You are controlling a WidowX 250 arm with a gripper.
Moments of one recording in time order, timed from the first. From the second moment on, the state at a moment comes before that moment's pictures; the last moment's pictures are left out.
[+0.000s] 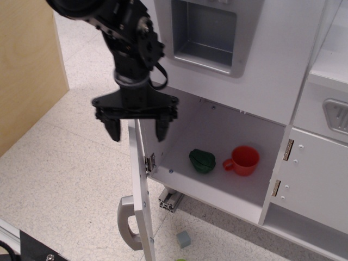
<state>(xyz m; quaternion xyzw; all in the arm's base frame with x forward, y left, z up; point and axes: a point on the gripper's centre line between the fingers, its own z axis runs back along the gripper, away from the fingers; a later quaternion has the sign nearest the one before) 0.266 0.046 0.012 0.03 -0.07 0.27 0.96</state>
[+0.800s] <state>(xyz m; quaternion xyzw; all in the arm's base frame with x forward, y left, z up) 0.308 -0.002 0.010 0.00 -0.09 0.32 0.94</state>
